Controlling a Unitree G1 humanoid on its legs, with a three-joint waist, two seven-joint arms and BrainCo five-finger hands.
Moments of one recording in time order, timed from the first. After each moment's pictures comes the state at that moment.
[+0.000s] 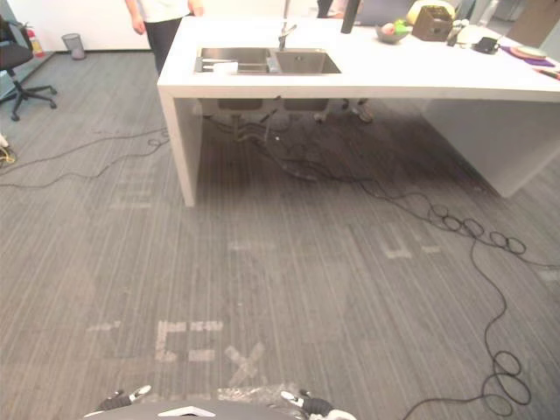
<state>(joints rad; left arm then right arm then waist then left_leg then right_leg) 0.14 0.12 0.11 1.09 -0.04 0.02 0.05 0.07 -0.13 -0.20 1.12 0.07 0.09 0.31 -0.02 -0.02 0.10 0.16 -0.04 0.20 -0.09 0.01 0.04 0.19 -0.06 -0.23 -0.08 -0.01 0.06</state>
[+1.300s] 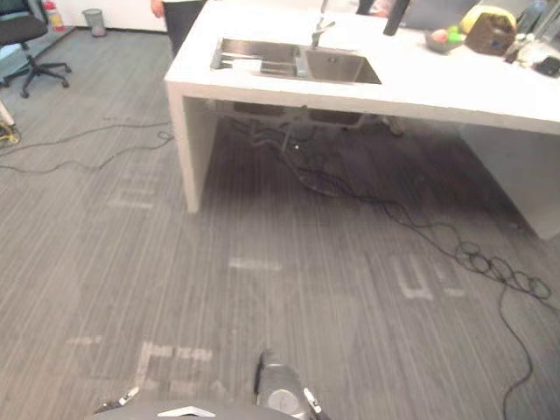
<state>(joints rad) 0.17 0.05 0.28 1.03 -0.15 0.03 0.09 0.21 -0.11 -0.29 1.07 0.14 0.07 0.26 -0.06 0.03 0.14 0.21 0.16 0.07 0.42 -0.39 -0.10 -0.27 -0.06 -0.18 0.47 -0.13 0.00</state>
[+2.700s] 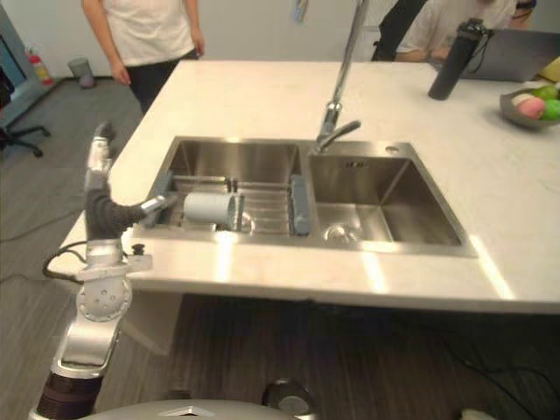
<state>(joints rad) -0.04 0.17 -0.20 -0.39 0.38 -0.13 0.31 0.32 -0.16 -0.24 1.08 0.02 0.12 0.36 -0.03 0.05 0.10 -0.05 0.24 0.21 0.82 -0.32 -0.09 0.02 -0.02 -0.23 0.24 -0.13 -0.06</state>
